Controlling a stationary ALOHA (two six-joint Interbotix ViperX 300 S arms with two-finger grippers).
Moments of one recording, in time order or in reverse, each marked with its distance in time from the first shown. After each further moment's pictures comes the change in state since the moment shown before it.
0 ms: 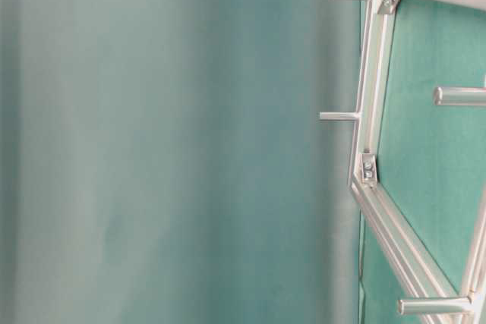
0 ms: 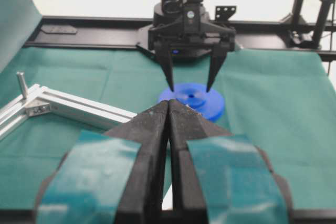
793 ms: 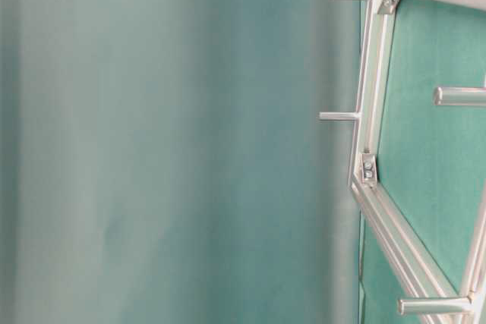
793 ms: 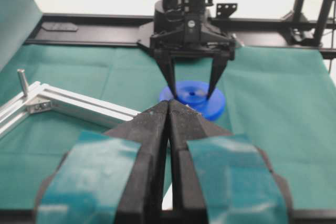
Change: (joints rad) left arm 0.005 0.002 0.000 0.000 0.009 0.000; right arm 0.009 0.081 0.008 0.005 -0.052 0.052
